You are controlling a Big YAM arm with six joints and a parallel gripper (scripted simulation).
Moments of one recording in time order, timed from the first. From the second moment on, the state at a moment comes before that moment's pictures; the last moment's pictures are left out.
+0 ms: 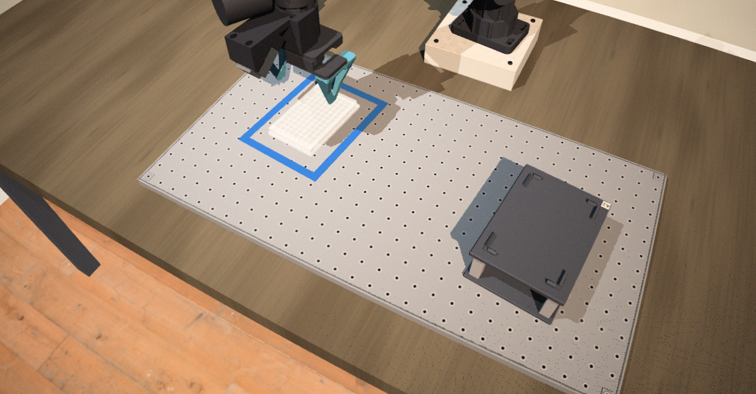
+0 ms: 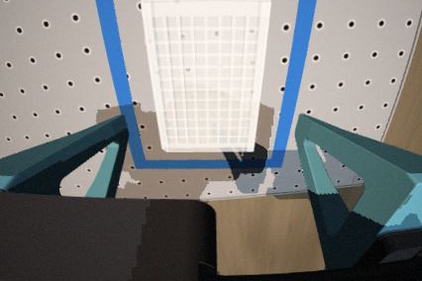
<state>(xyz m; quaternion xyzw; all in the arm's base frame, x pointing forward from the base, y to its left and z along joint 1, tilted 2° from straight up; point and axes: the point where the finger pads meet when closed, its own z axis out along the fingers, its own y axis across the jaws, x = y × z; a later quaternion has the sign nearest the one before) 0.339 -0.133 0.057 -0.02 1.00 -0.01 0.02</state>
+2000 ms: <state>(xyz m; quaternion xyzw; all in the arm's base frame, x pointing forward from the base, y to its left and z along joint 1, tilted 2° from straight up) 0.339 -0.133 -0.008 -0.02 1.00 -0.01 0.02</state>
